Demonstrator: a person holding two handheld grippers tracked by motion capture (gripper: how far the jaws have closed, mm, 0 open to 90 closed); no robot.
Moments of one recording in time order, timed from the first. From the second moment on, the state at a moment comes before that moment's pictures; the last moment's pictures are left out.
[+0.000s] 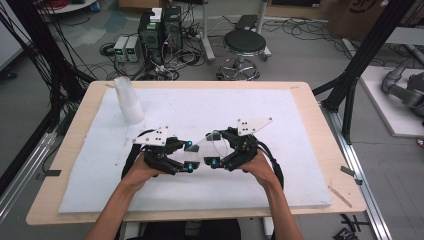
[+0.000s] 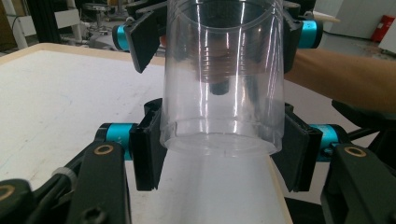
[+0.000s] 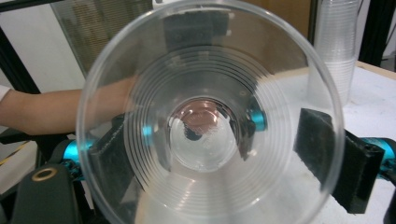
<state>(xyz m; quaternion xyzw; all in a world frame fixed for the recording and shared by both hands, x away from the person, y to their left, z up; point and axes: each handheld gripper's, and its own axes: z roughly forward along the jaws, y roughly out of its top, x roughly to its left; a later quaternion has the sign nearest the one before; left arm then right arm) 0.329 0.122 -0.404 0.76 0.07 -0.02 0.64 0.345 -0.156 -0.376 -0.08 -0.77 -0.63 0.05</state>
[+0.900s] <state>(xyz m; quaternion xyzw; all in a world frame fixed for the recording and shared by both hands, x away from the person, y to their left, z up) 0.330 0.120 -0.405 0.77 0.12 -0.02 0.62 0.343 -0.157 -0.374 -0.06 -0.76 -0.64 0.06</state>
